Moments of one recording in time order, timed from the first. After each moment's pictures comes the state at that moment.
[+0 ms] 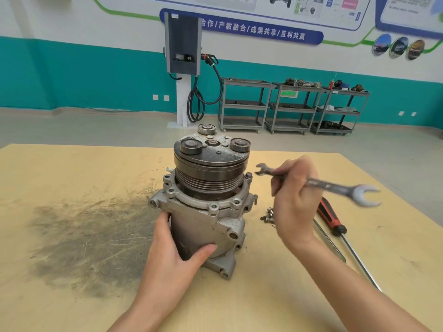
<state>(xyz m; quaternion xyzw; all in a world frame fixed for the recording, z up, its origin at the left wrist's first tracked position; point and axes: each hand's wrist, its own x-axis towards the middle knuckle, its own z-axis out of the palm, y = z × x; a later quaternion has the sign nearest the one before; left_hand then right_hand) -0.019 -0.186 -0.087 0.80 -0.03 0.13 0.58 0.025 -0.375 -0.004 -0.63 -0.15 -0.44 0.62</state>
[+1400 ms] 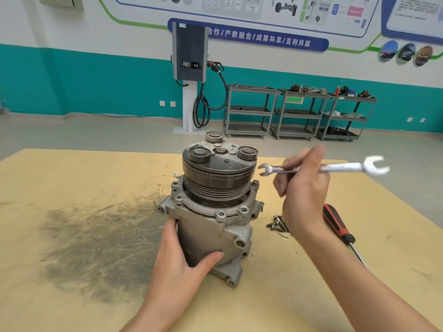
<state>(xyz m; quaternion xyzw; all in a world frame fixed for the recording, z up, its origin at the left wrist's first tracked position) -0.017 -0.187 -0.085 0.79 -0.03 0.12 0.60 0.039 -0.376 0.019 -0.57 -0.09 -0.33 0.74</state>
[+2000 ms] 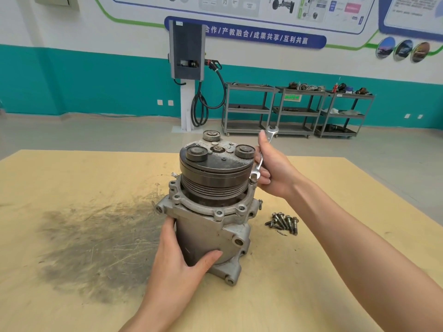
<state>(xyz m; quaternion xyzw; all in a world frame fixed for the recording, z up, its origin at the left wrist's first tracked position) -0.016 -0.187 -0.086 0.79 -0.03 0.12 0.60 0.102 -0.387 0.031 -0.58 -0.09 0.12 0.80</state>
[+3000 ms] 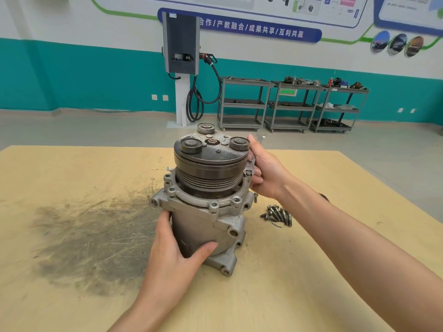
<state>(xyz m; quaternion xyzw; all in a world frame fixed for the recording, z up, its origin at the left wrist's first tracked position) -0.019 -0.186 -0.087 0.81 -0.04 0.13 0.57 0.097 -0.383 0.017 -0.52 -0.05 0.15 0.84</state>
